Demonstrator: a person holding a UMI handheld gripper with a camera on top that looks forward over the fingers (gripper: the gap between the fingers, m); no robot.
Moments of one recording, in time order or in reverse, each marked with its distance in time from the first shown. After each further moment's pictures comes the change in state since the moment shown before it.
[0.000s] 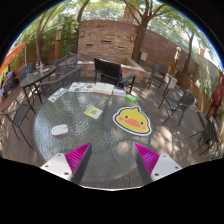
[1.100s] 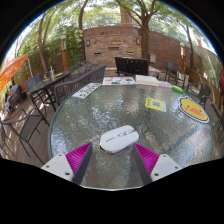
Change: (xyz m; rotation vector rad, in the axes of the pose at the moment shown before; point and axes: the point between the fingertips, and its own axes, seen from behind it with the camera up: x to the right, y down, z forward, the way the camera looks) arm -0.294 0.029 0.182 0.121 -0.154 0.120
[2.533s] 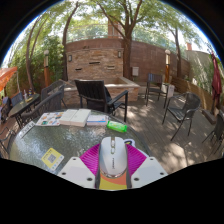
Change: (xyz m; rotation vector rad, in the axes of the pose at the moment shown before) arm 0.413 -0.183 0.064 0.161 0.123 0.030
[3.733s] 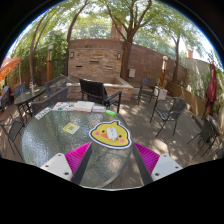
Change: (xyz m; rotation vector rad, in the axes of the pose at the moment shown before) arm 0.004 0.031 -0.287 -0.024 0.068 -0.086
